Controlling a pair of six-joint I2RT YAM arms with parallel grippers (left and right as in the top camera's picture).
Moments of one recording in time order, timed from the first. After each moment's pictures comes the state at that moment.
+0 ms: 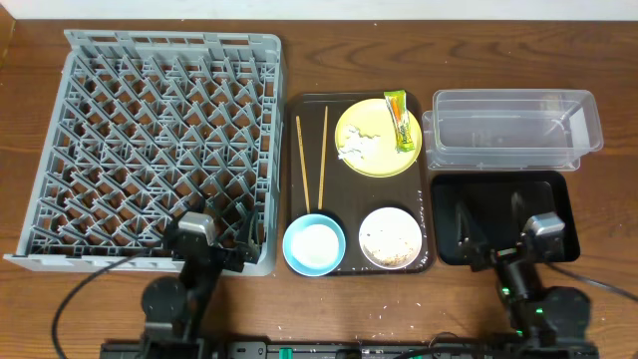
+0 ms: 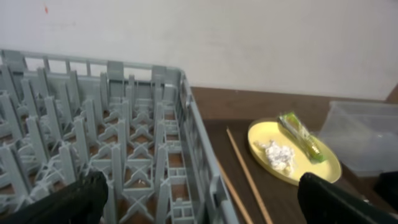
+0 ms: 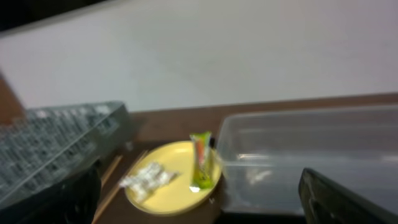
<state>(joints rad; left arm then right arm) -0.07 0.08 0.11 -0.14 0.21 -0.18 0.00 0.09 0.18 -0.10 -0.27 0.25</state>
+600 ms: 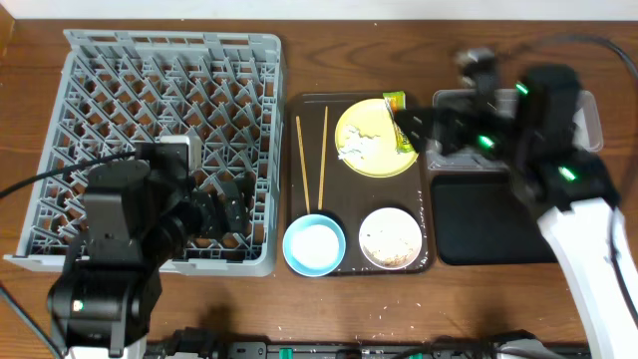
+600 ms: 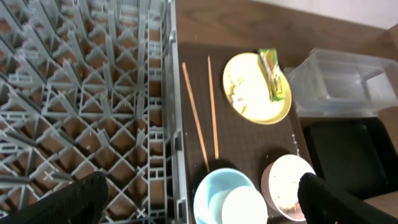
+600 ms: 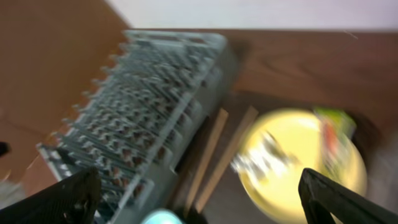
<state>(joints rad) -0.07 0.87 1.15 -1.01 0.29 -0.20 0.21 1.34 1.27 -0.49 -0.61 0.23</state>
